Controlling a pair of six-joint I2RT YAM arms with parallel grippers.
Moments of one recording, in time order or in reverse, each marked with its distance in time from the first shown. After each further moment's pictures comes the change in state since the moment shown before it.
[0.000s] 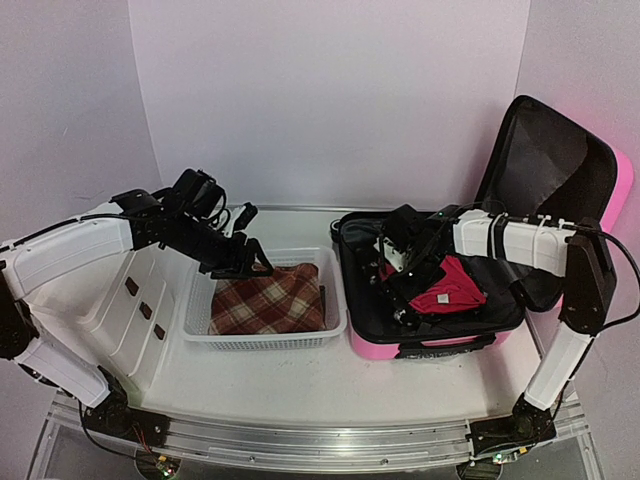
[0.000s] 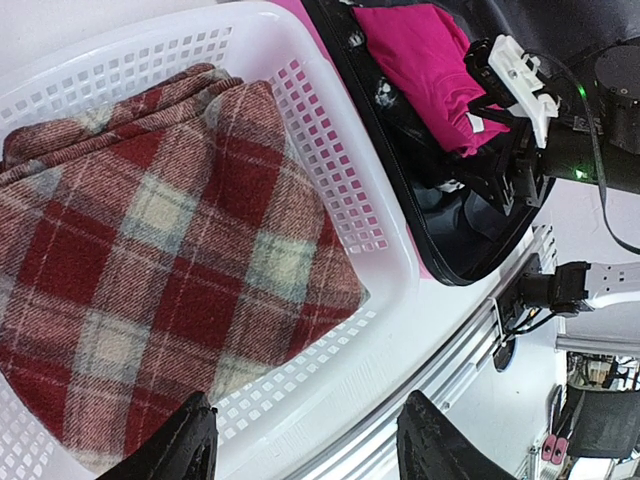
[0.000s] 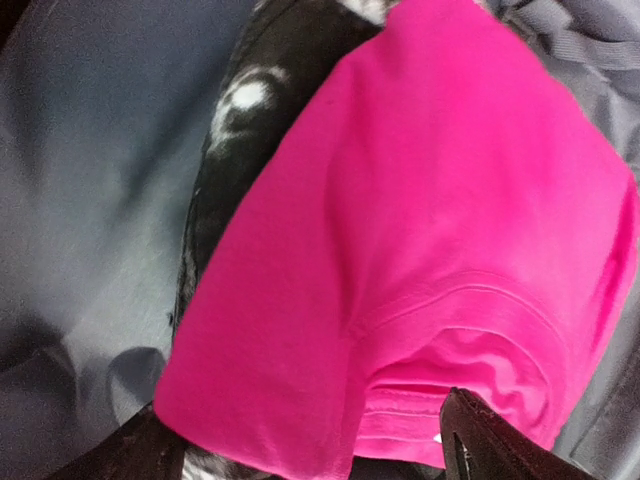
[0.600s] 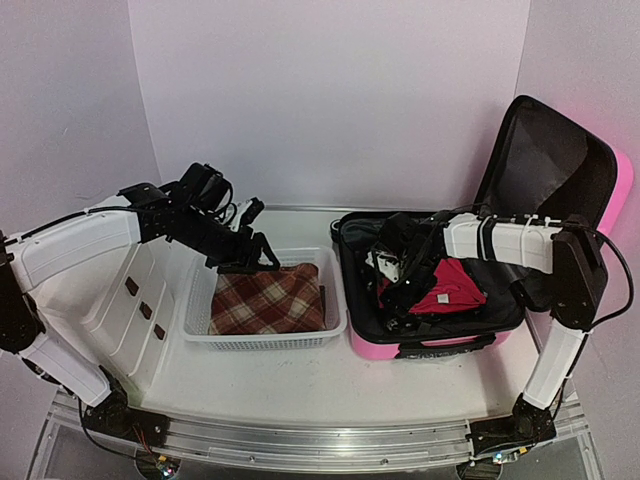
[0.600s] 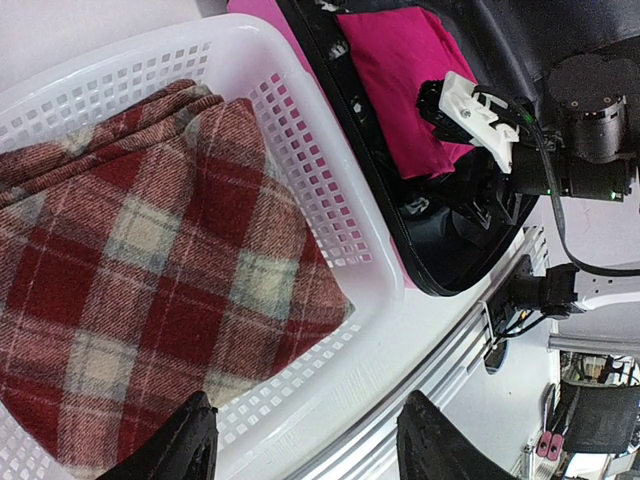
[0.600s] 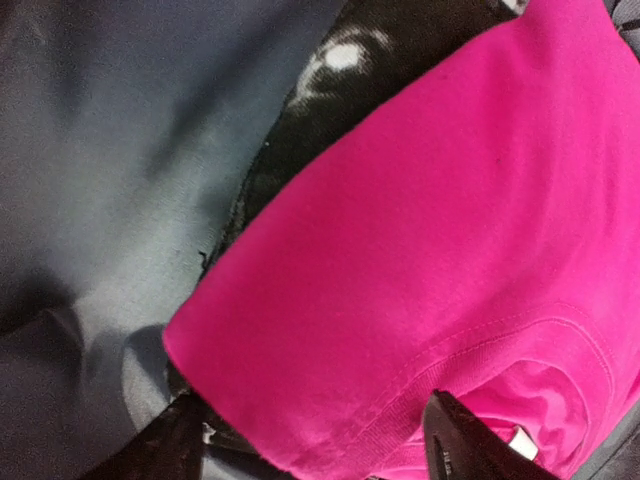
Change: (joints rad) left arm 0.000 0.053 0.063 -0.005 0.025 0.005; right arm -0.006 0.053 -0.002 -0.015 -0.108 -0.124
